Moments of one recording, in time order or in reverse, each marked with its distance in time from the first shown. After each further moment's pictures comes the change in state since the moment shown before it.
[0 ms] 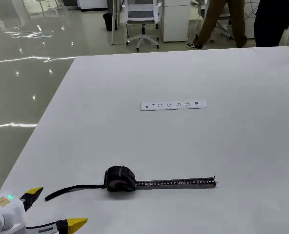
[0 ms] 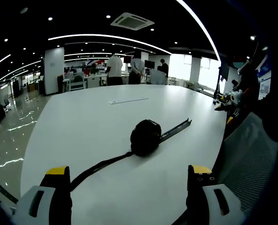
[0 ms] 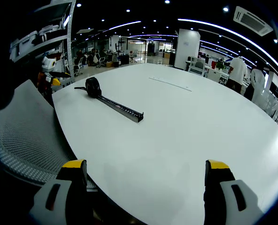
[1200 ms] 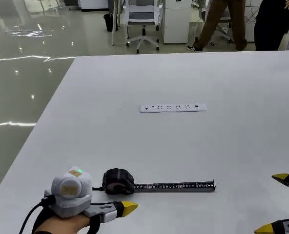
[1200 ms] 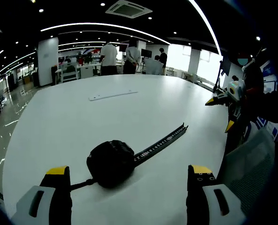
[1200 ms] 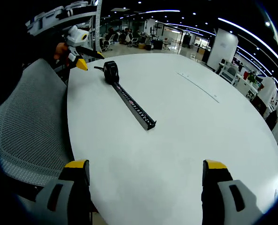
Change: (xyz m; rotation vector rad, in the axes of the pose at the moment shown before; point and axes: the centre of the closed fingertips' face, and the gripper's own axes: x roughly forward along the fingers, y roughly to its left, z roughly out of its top) left arm 0.105 -0.061 0.044 -0.032 0.077 0.021; right arm 0.050 0.004 0.041 -0.282 0.155 0.216
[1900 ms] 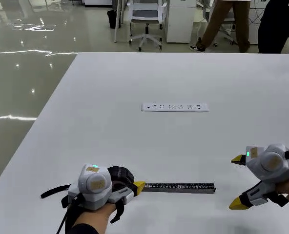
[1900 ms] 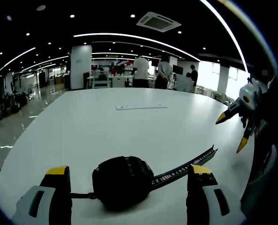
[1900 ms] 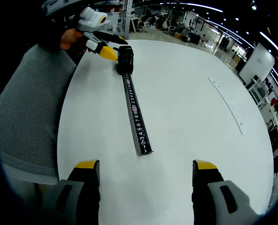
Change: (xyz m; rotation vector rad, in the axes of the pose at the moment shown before) left arm 0.035 0.020 0.005 -0.114 -0.136 0.228; right arm 0.074 -0.025 0.046 -0.297 0.143 0.195
